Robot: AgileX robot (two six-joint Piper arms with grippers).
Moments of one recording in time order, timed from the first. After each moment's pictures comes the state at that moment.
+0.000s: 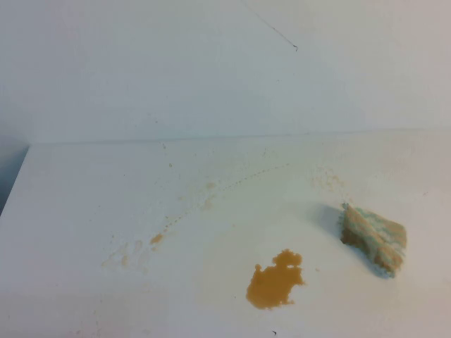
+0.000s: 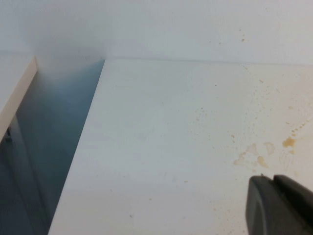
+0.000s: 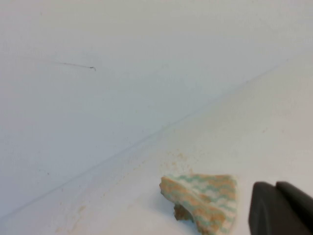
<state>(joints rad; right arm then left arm) 0.05 -0.01 0.03 0.24 0.20 0.36 0.06 0.00 0.00 -0.15 0.31 0.00</state>
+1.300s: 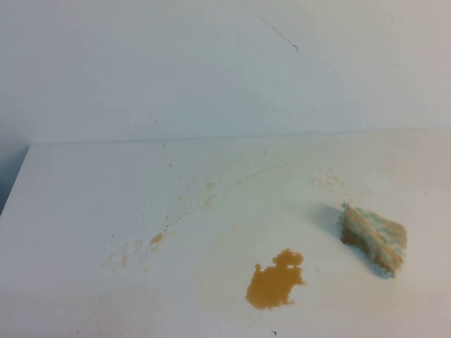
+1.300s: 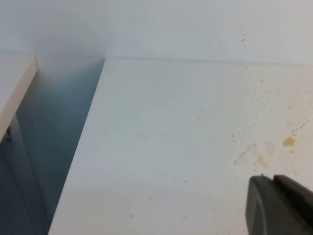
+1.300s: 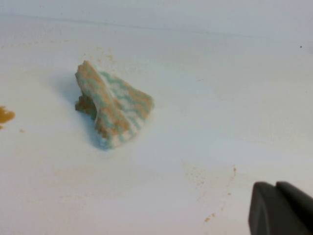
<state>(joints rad) 0.05 -0.01 0.03 0.02 0.42 -0.09 0.06 0.00 0.00 -0.15 0.31 0.00</state>
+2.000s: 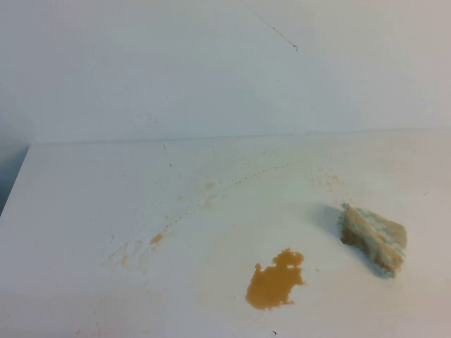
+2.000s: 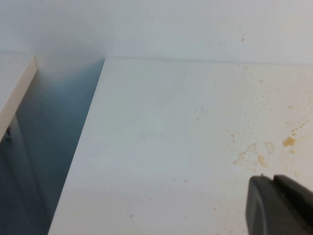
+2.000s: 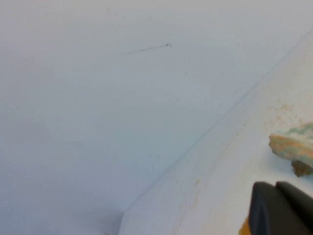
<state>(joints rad) 0.05 -0.01 0.03 1.09 0.29 -0.09 0.06 0.00 0.00 -0.15 0.31 0.00</state>
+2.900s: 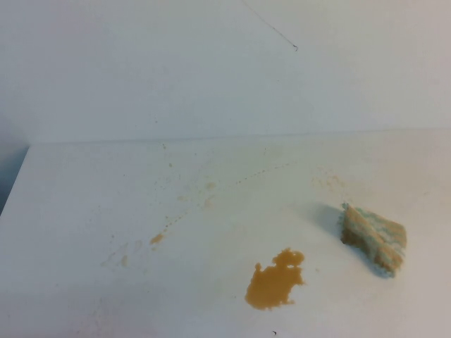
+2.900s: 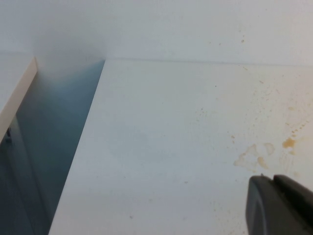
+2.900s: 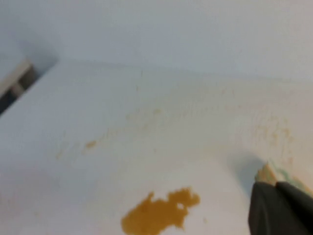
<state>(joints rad) 0.05 0.82 -0.63 0.97 0.60 -0.83 0.06 0.00 0.00 -0.15 0.31 0.00</state>
